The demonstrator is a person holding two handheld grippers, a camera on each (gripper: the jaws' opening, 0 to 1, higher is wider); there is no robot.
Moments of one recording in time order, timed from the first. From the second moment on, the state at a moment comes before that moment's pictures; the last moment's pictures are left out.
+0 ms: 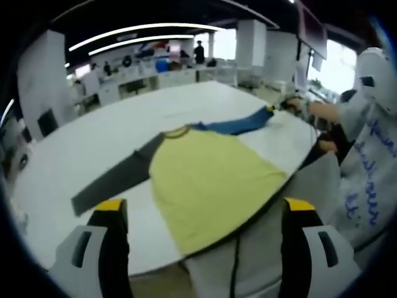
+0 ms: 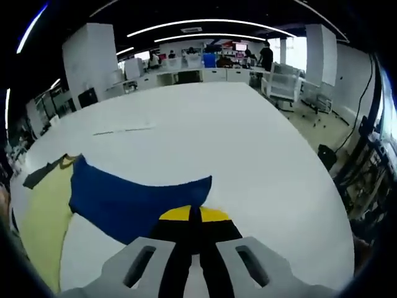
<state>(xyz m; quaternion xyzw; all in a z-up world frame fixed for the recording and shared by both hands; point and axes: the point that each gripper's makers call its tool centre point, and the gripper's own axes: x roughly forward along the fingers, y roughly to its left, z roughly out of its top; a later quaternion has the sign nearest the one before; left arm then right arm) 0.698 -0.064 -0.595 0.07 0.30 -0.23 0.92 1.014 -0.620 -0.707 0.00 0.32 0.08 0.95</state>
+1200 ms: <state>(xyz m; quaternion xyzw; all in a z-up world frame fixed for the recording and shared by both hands) 0.692 -0.020 -0.584 0.08 0.28 -0.27 0.92 1.019 -0.454 -0.594 0.00 0.22 0.17 0.96</state>
